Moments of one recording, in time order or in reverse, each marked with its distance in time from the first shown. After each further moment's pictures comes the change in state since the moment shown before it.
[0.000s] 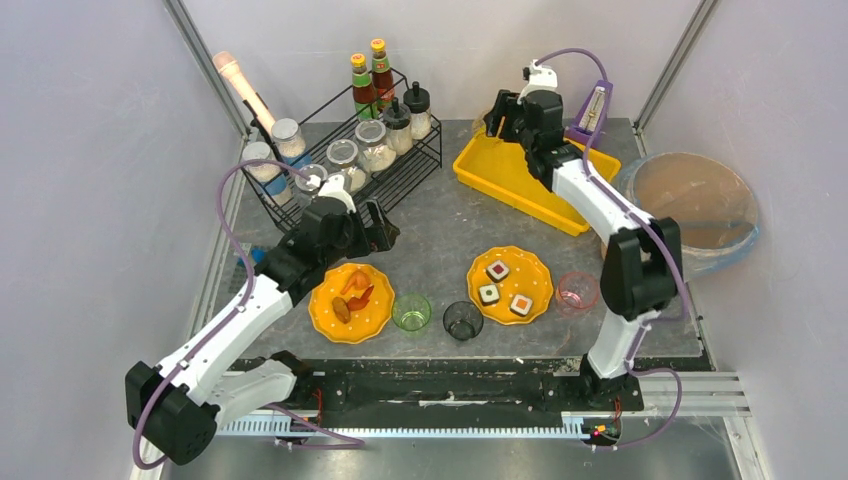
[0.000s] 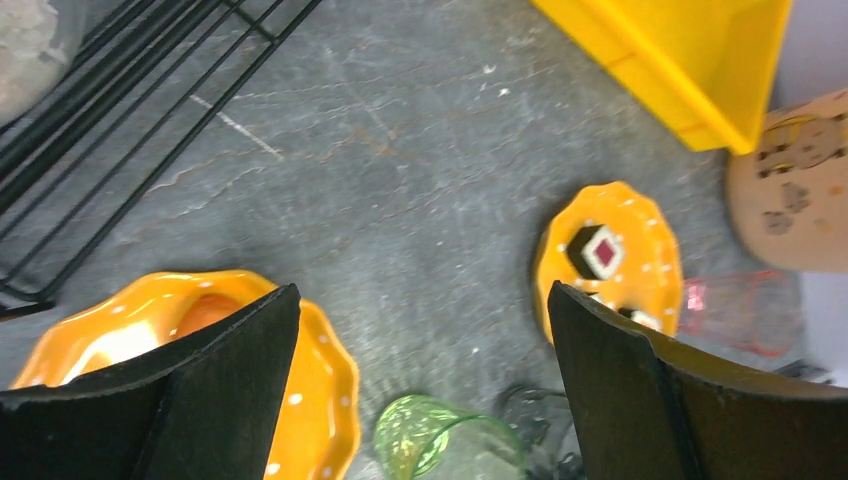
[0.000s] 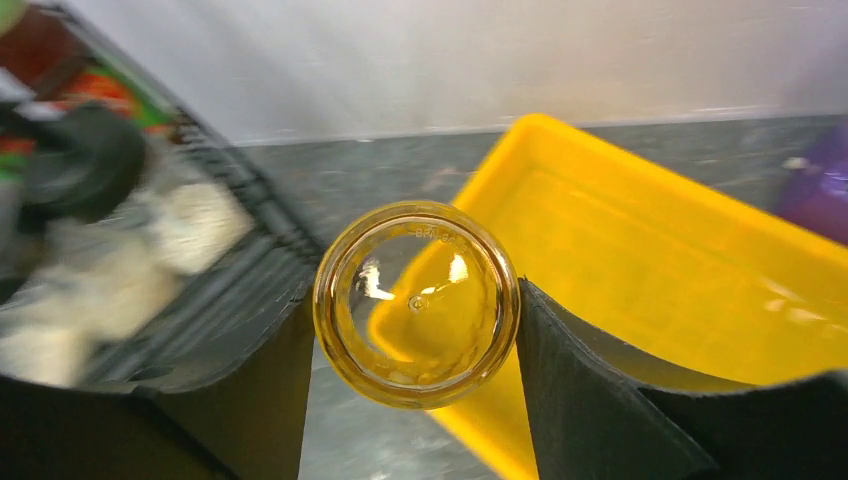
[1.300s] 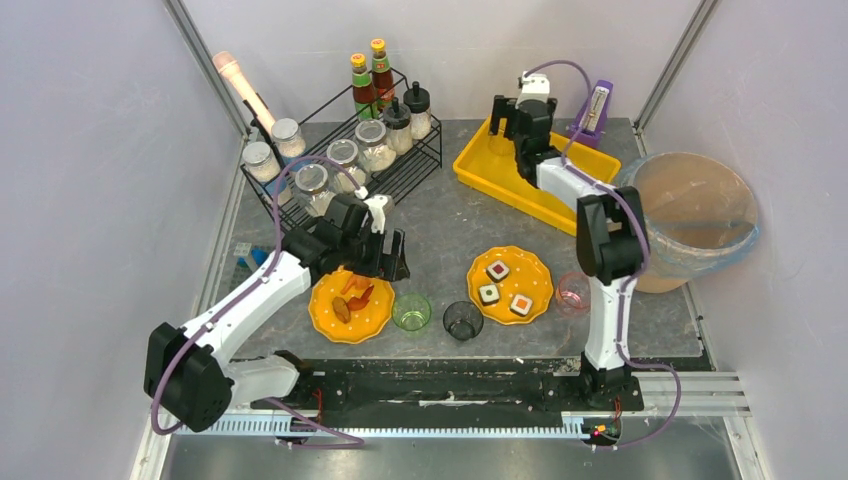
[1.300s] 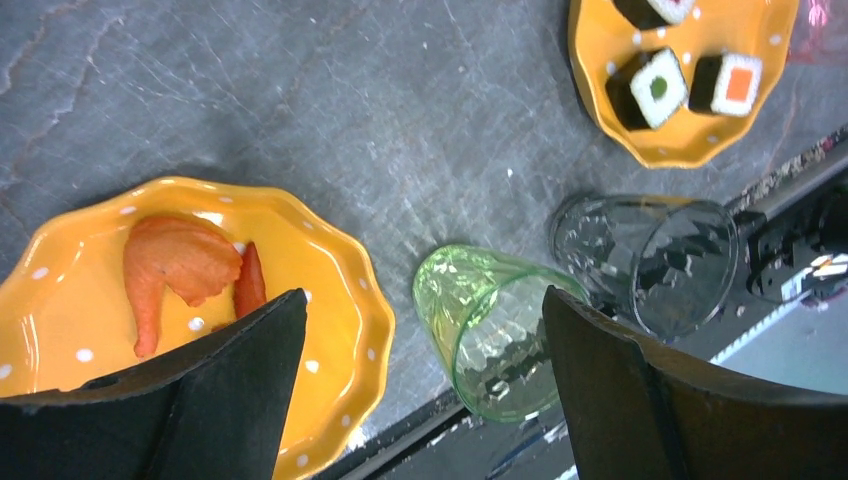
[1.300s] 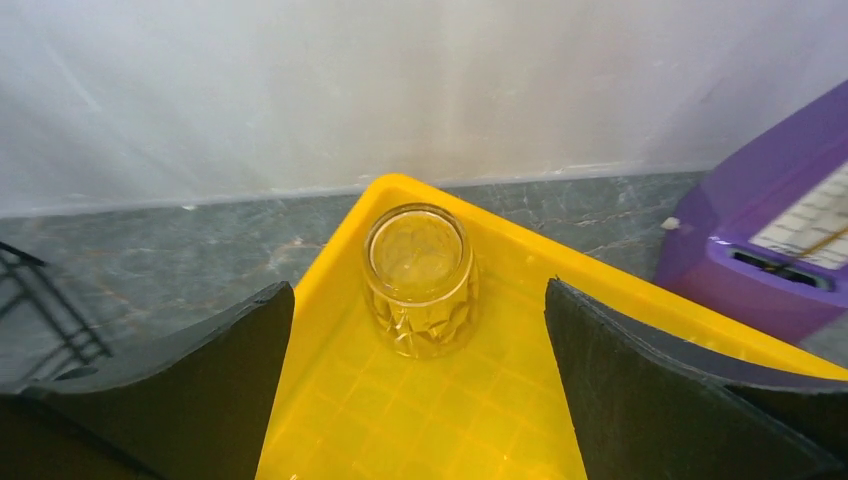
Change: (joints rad) left arm -0.003 0.196 0.082 -0.255 0.306 0.327; right arm -0.060 0.417 0.154 0.298 0.217 -0.233
